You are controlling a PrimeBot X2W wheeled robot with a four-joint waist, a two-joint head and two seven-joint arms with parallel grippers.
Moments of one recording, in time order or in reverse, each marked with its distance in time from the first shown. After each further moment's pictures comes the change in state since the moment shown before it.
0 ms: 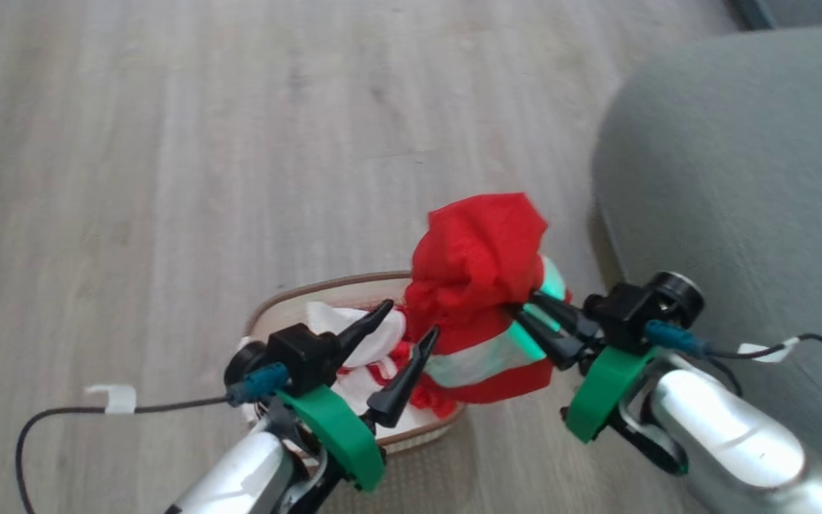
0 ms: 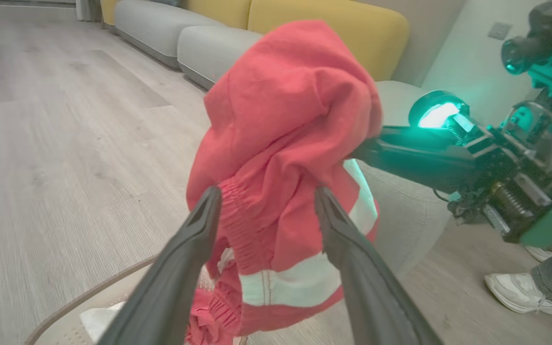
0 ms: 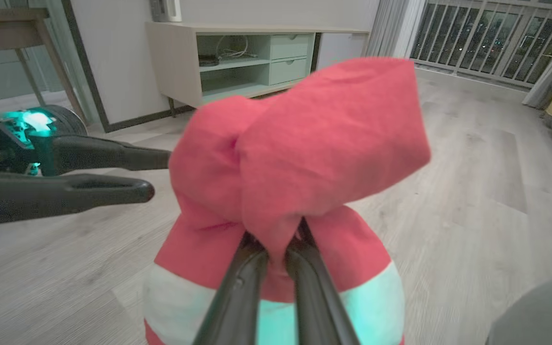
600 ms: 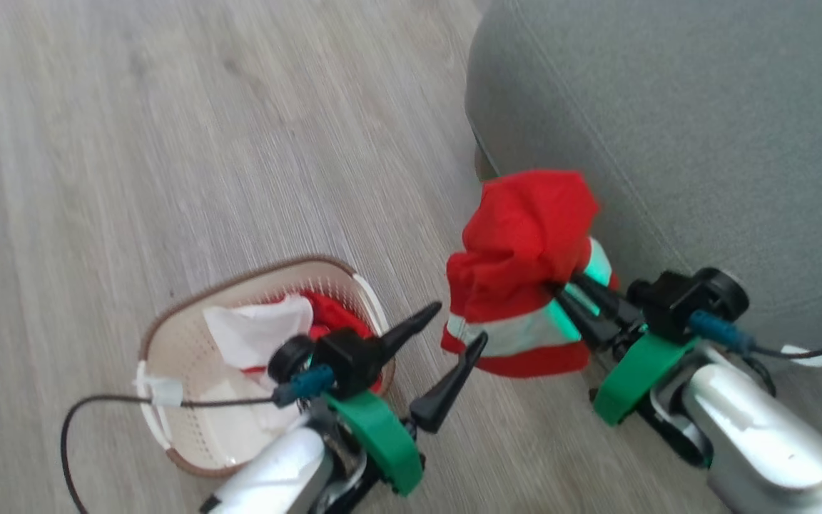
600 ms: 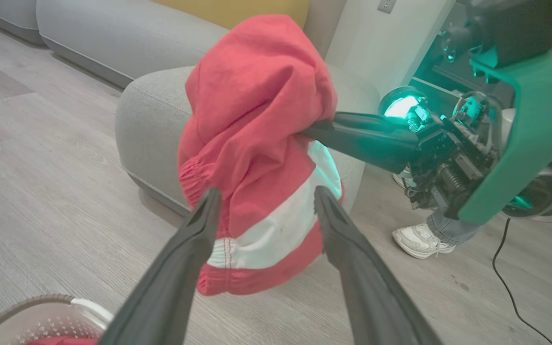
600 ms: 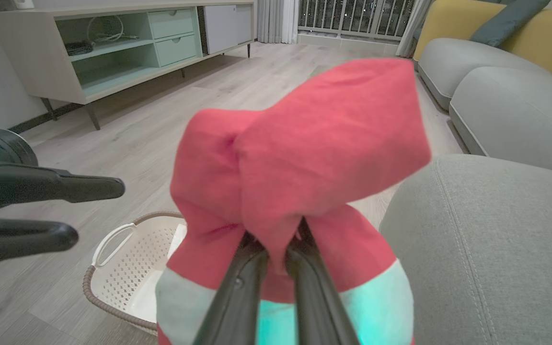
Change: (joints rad) left arm -0.037 -0.061 -0.073 0.030 0.030 -0.010 -0.029; right arm 0.069 0.000 -0.163 -0.012 -0.049 0.000 0.000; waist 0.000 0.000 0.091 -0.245
